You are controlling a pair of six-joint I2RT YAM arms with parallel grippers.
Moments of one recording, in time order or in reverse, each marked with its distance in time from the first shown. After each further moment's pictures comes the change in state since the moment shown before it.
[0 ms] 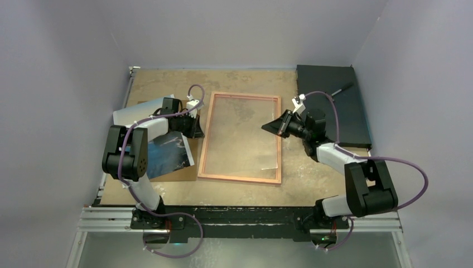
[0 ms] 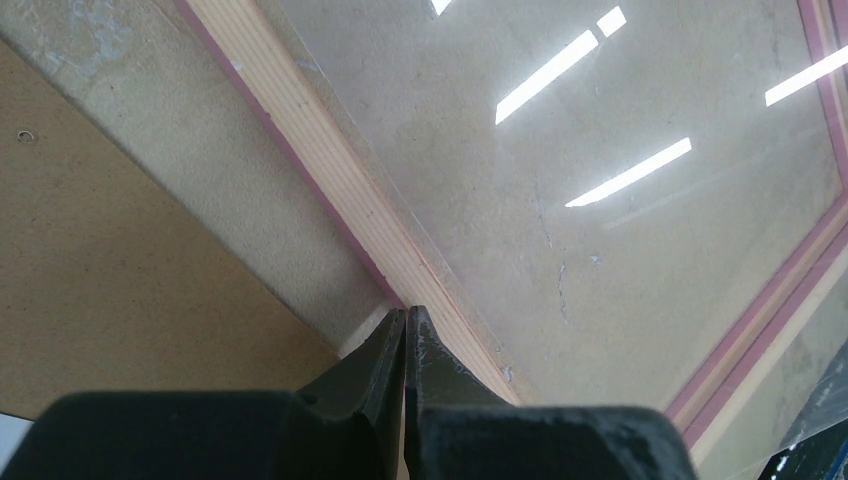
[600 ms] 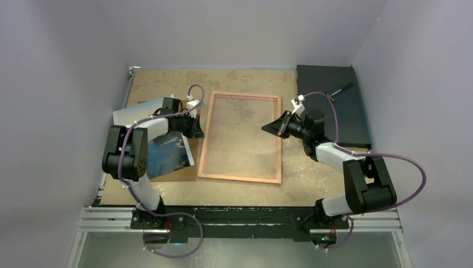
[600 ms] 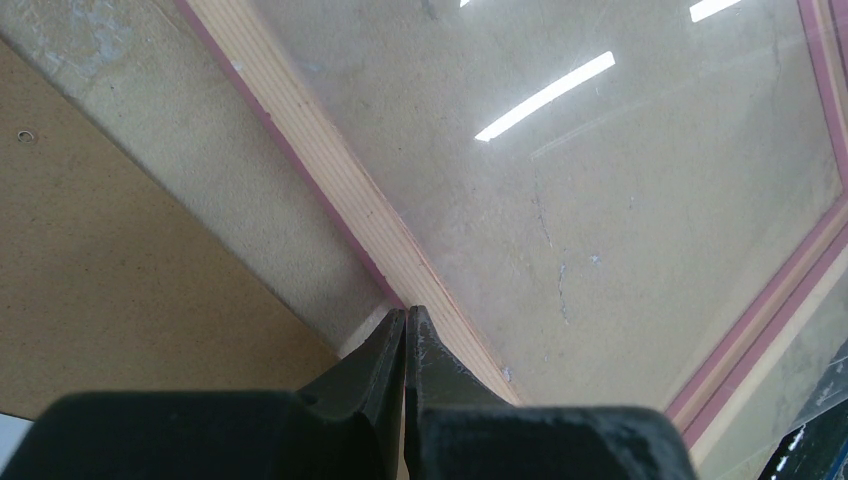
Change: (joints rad) left arm 0.000 0.000 0.000 -0.002 0.001 0.000; right arm 0.000 0.034 0.000 -0.004 0.013 -0.033
